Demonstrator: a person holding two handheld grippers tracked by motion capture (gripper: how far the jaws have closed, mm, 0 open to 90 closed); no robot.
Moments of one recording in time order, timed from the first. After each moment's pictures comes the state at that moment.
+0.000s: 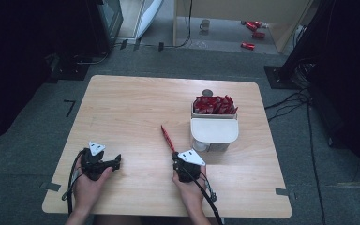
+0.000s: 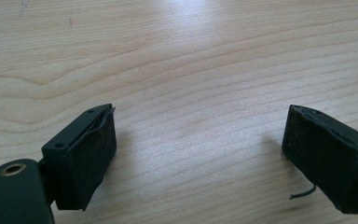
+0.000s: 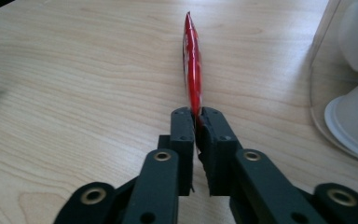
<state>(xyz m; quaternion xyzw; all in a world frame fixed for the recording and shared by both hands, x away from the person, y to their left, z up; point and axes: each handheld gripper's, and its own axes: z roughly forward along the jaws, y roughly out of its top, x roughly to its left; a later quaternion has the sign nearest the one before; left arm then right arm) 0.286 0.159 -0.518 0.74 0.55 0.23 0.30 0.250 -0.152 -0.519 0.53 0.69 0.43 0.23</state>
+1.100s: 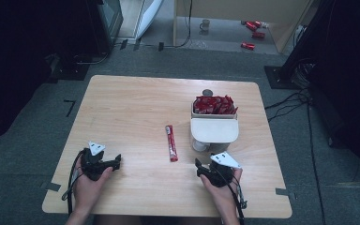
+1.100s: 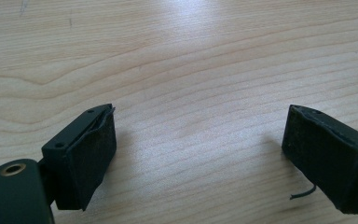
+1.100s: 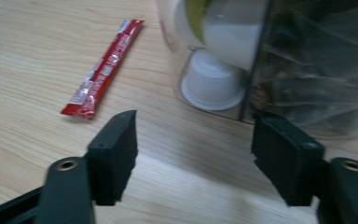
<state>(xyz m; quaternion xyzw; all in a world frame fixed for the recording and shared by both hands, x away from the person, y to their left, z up) 0.286 0.159 -0.518 0.74 0.55 0.23 0.30 0.229 -0.246 -0.502 0.55 0.69 0.41 0.23</state>
